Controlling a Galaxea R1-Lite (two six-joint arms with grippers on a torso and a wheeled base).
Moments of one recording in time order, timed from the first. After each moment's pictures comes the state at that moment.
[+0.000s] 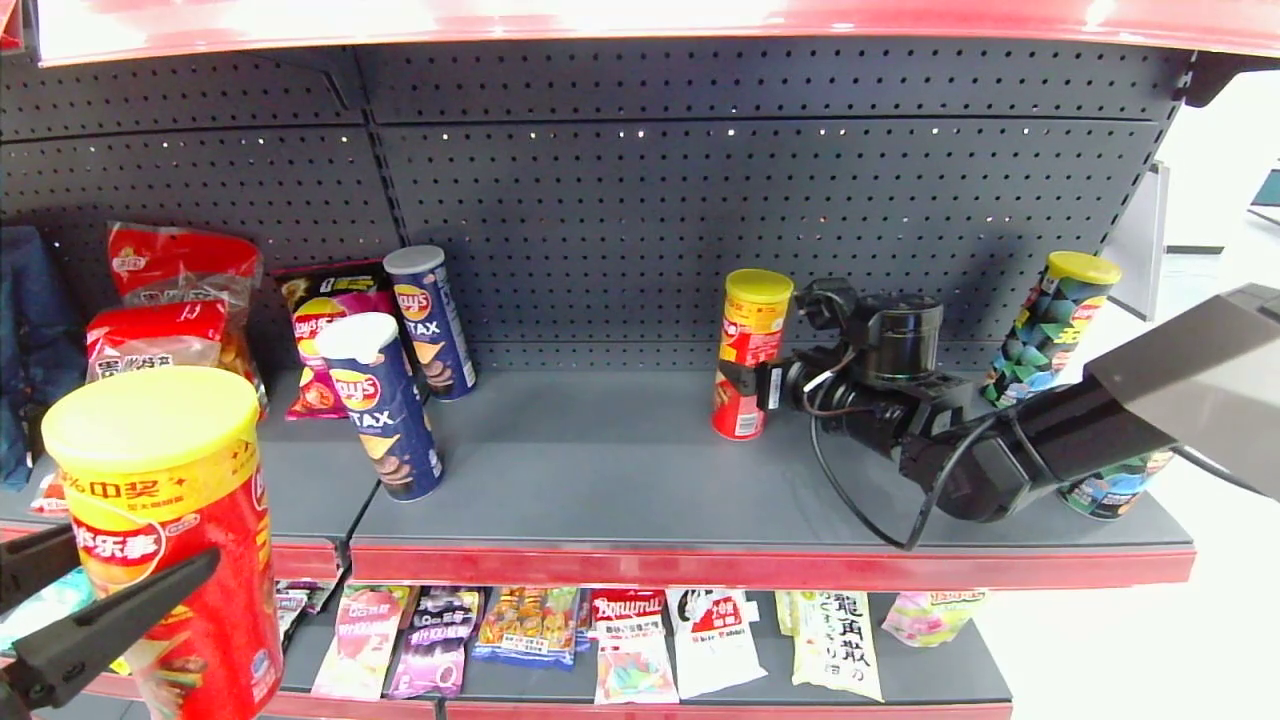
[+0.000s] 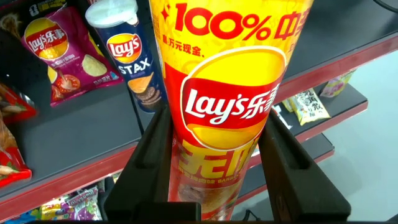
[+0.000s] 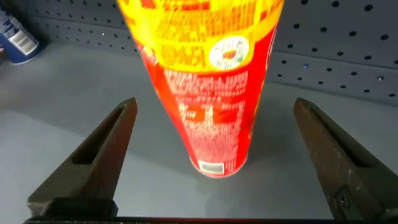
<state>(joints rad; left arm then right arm) -0.22 0.78 -0.44 -0.11 -0.18 0.15 0.43 2.13 -1.08 -0.83 -0.08 0.08</state>
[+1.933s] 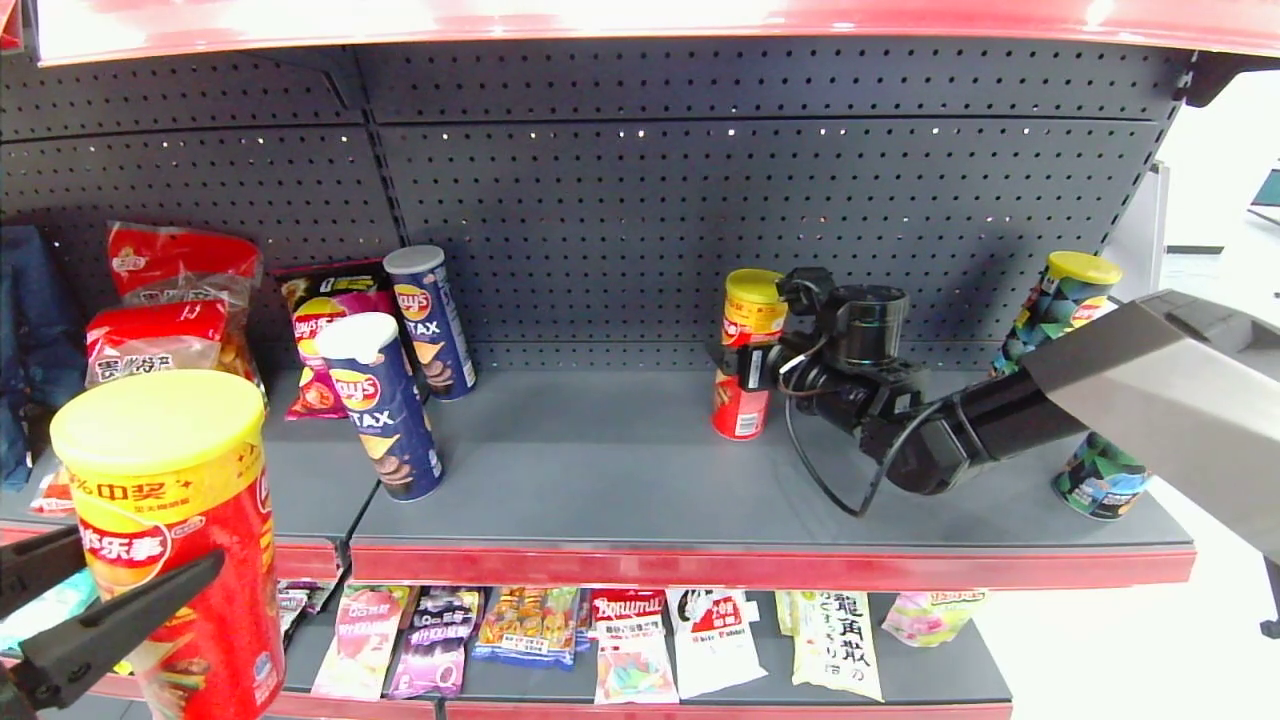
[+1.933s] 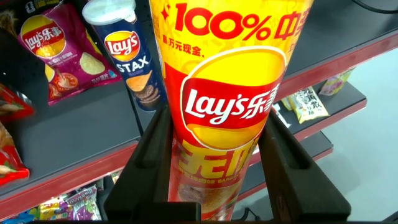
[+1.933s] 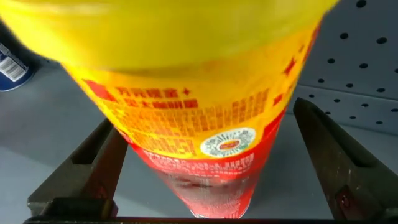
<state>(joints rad) -0.22 0.79 -0.44 -0.11 -0.19 0.15 0.42 2.25 -1.25 -0.83 -0.09 0.08</state>
